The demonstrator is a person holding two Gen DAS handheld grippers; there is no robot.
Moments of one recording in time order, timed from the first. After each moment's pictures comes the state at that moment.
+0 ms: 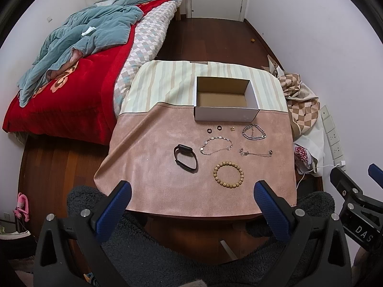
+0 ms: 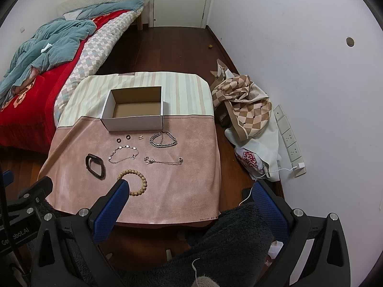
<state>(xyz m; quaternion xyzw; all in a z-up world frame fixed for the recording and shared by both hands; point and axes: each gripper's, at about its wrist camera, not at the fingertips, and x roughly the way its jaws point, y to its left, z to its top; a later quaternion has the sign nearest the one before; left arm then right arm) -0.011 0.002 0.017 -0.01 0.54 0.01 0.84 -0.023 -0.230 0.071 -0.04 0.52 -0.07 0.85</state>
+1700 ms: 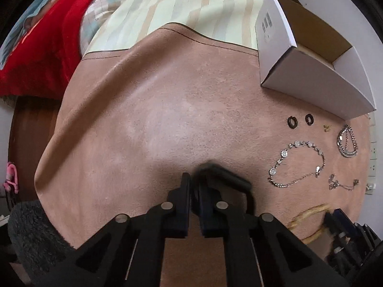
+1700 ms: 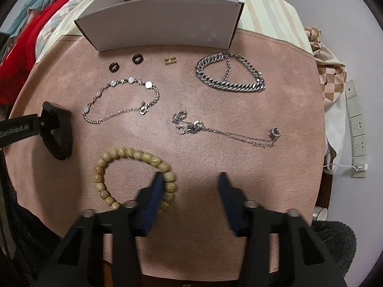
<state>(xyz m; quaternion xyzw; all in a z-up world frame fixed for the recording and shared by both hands) 0.115 0.058 -0.224 -0.05 0.65 0.06 0.75 0.073 -0.182 -0.205 -0.05 0.65 0.03 0.76</state>
